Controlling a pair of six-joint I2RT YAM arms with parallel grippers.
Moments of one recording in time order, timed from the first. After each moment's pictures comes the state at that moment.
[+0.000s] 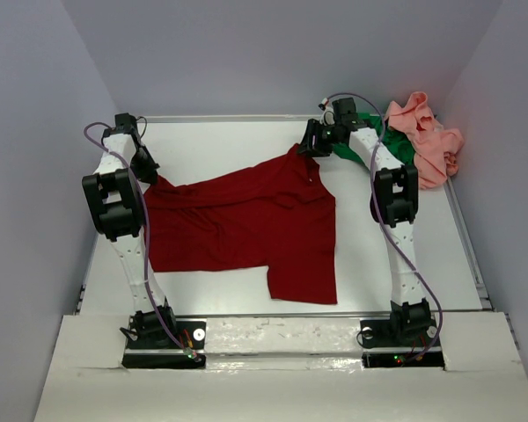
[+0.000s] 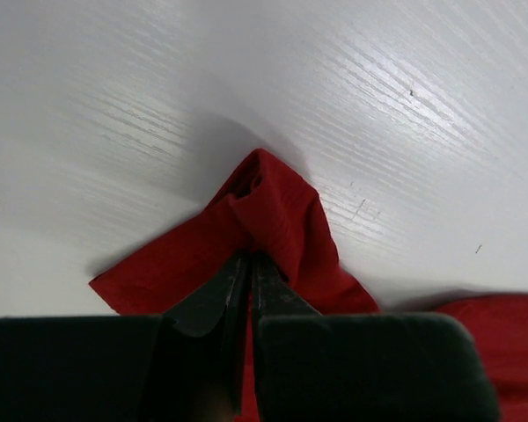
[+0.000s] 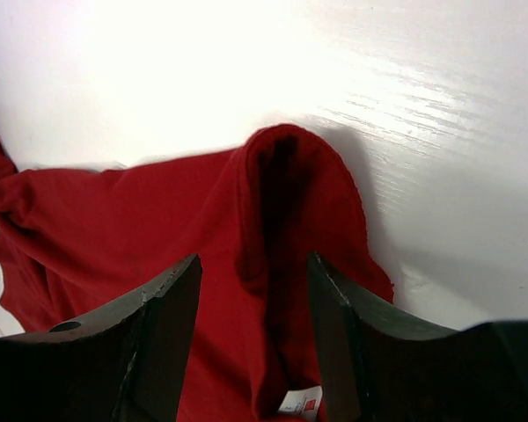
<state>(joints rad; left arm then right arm) 0.22 2.24 1.91 -0.90 0.03 -0.33 0.20 2.55 2.32 -0.62 -0.57 0.34</state>
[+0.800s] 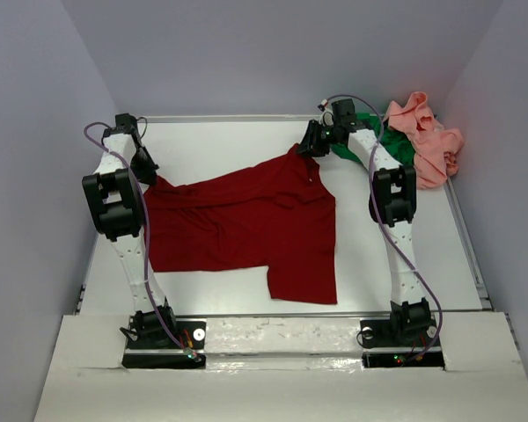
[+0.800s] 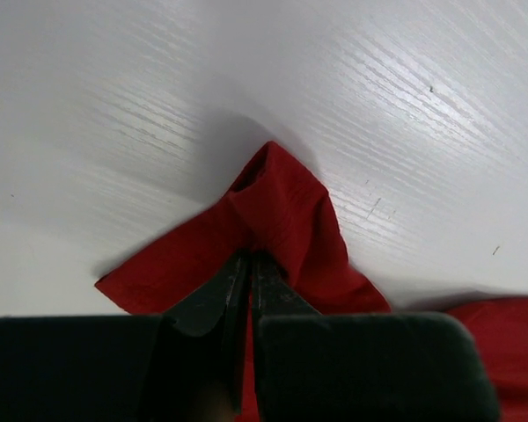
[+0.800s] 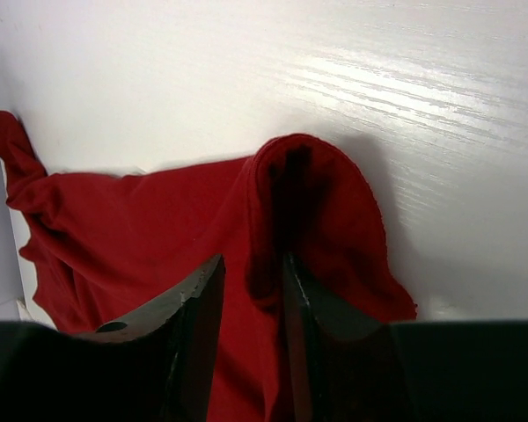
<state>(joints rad) 0.22 2.24 1.91 -0.91 0.00 -0.32 0.20 2.58 2.34 -0.59 -0.63 0.40</state>
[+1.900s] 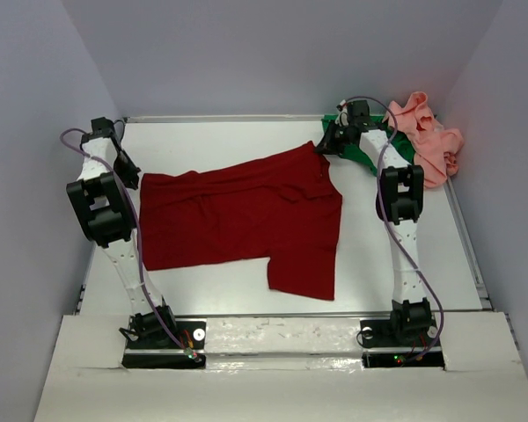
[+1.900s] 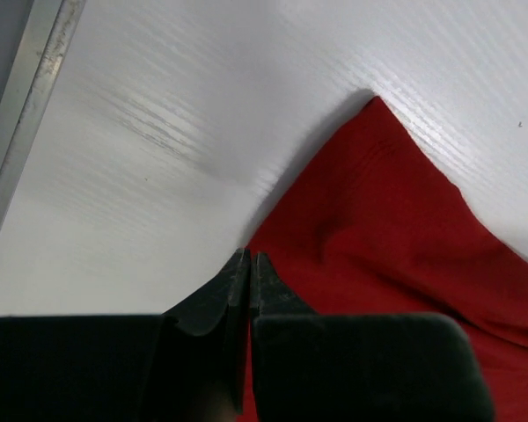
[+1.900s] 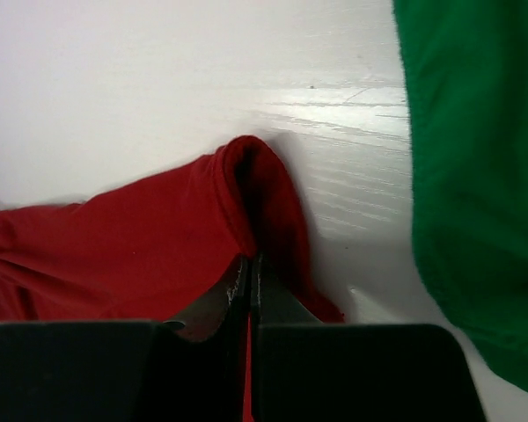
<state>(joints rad) 0.33 2.18 1.85 -0.90 -0.01 -0.31 0.12 2.61 2.34 -0.57 -0.52 0.43</state>
